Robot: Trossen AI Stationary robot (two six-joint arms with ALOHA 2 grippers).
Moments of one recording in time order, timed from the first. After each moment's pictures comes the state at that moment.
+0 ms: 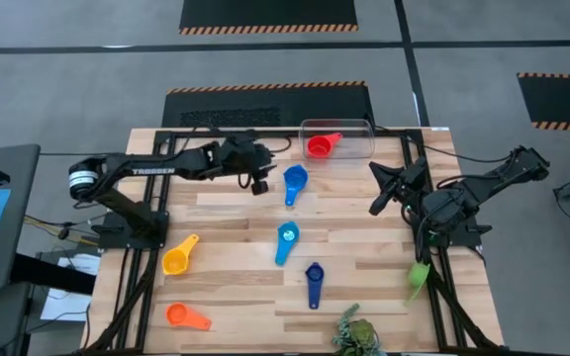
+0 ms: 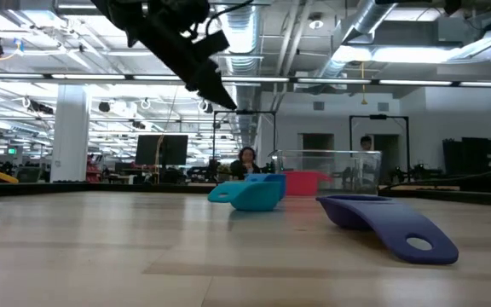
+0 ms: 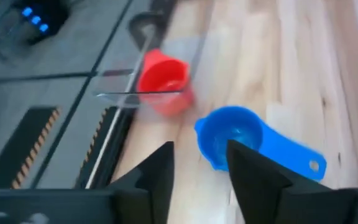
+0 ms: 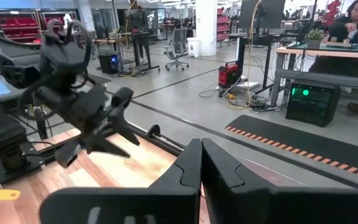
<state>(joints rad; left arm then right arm) 0.33 1.48 1.00 -0.11 -0.12 0.35 0.47 0.81 0.79 -0.18 1.28 0.30</state>
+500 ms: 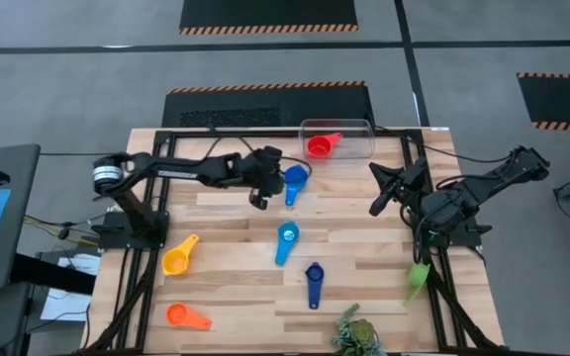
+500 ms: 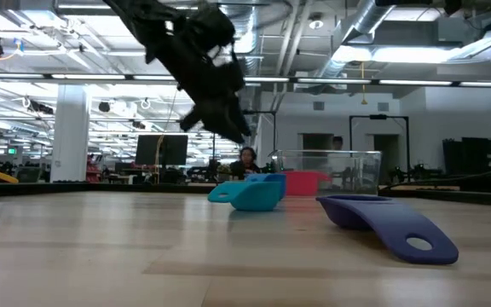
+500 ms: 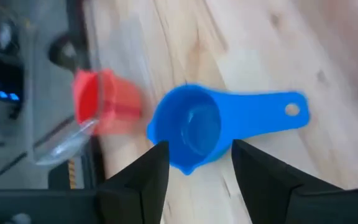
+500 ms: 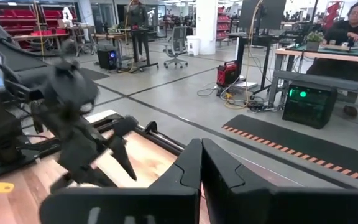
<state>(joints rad) 0.26 1.69 1.08 -0.16 -0.11 0.80 0.47 0.81 0.79 -0.21 1.28 0.30</state>
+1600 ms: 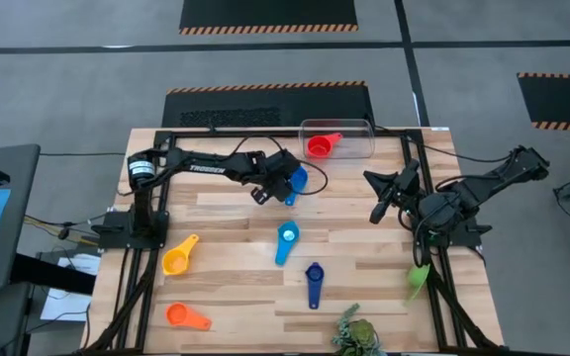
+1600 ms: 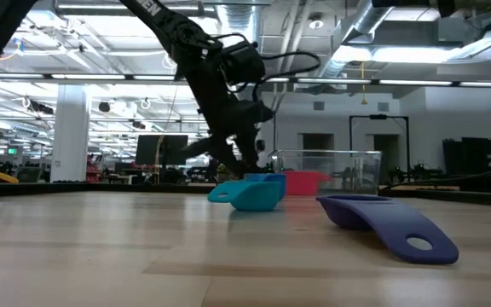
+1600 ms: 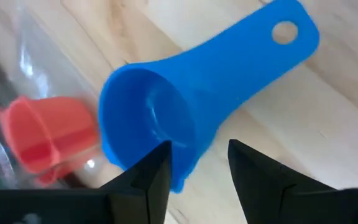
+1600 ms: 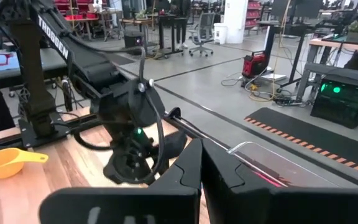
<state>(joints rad) 0.29 1.94 1.30 -0.39 -0.13 1.23 0.47 0.81 0.79 -0.26 1.15 0.32</state>
